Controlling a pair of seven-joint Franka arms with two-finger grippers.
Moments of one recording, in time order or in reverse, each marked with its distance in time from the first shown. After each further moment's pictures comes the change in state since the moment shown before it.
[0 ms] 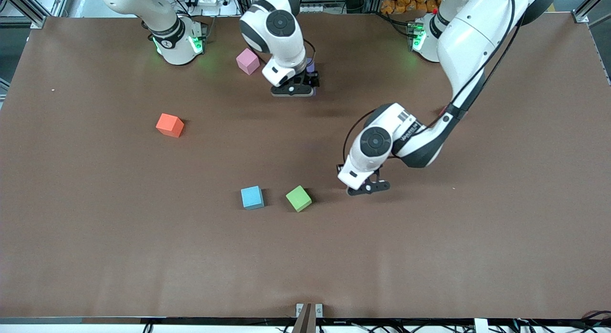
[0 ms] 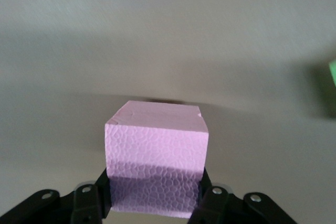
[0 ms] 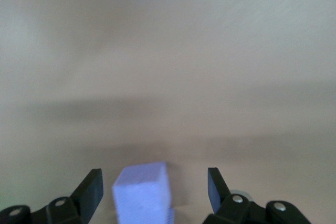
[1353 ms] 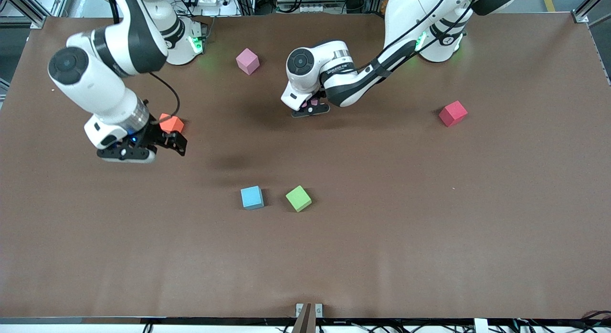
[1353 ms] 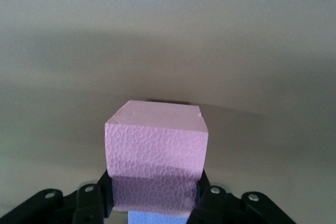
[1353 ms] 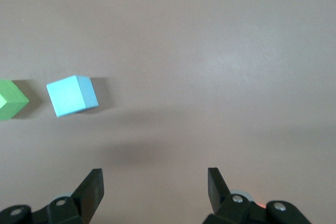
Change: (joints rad) left arm -0.154 -0.013 -0.248 -0.222 0.000 0.030 -0.412; right arm -0.639 -0.099 -0.064 0.147 -0.079 -0.155 -0.633
